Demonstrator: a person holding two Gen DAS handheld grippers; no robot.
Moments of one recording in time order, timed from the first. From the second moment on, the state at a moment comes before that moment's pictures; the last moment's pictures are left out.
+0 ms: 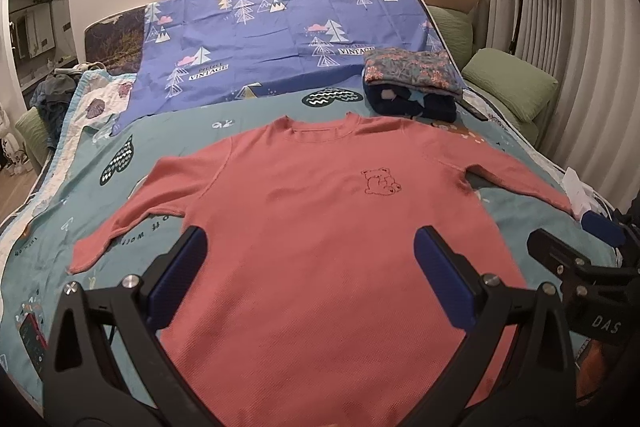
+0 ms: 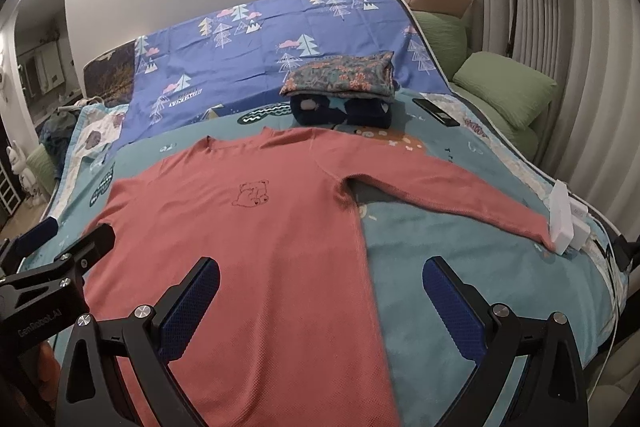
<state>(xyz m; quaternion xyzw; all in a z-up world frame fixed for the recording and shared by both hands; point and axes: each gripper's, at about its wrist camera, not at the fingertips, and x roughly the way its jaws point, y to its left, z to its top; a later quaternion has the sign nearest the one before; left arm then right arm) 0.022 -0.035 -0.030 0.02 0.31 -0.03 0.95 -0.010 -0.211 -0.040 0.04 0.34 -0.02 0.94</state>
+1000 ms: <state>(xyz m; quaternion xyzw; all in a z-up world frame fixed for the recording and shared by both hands) 0.033 -0.023 -0.041 0.02 0.32 0.01 0.95 0.027 -0.194 -0.058 0.03 0.38 0.02 0.92</state>
